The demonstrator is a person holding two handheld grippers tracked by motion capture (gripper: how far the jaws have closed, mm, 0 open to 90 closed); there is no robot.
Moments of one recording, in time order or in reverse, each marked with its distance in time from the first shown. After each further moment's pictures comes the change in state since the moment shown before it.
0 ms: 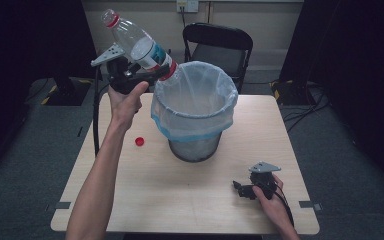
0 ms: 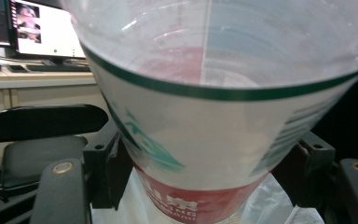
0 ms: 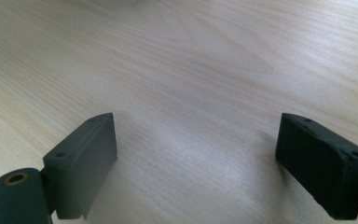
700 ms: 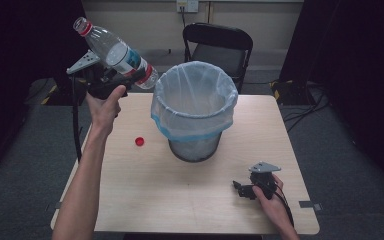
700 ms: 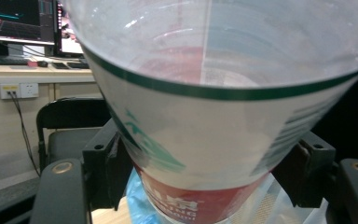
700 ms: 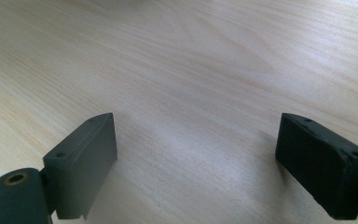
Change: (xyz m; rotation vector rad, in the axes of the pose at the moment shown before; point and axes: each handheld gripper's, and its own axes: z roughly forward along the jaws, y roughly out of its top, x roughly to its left) left arm 0.030 -0.009 -0.048 -0.014 0.115 -0.005; right arm 0.000 0.000 0.000 0.000 -0.001 0.002
